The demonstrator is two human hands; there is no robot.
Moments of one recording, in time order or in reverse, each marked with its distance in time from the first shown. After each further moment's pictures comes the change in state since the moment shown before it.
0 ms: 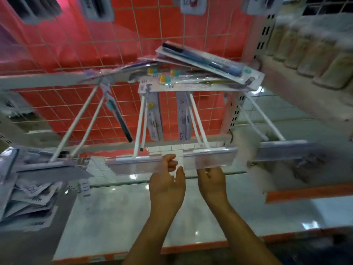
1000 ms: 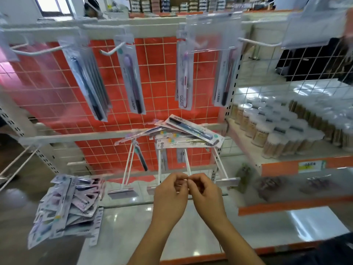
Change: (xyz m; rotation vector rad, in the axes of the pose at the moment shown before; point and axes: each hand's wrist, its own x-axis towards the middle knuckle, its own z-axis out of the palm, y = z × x) left_hand -0.079 0.161 -0.133 -0.019 -0.159 0.143; right_hand -0.100 -0.212 -0.076 -0.062 -0.127 -0.227
